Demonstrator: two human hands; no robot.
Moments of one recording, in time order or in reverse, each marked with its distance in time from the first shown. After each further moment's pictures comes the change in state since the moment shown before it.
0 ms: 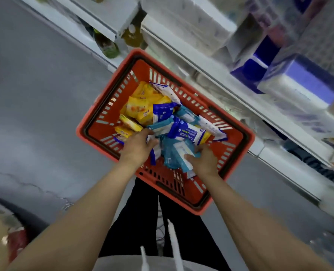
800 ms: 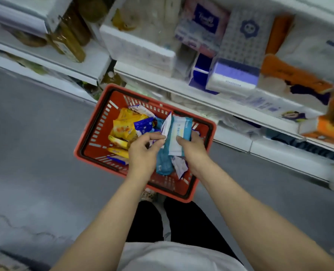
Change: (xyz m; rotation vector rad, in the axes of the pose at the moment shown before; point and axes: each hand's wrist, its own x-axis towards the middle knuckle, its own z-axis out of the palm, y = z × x) left_hand -0.104 0.103 0.006 -0.644 0.231 0.264; right_hand -0.081 -0.046 -0.074 0.868 -0.011 -0.036
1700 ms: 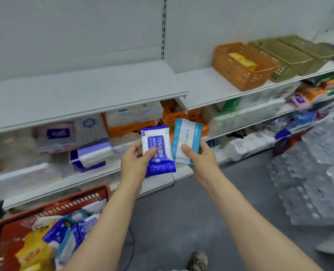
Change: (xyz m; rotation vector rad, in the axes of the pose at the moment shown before) left_hand -0.174 0.161 0.225 -0.187 -0.670 0.229; right_hand -0.211 -0.010 -0.322 0.634 0.463 -0.588
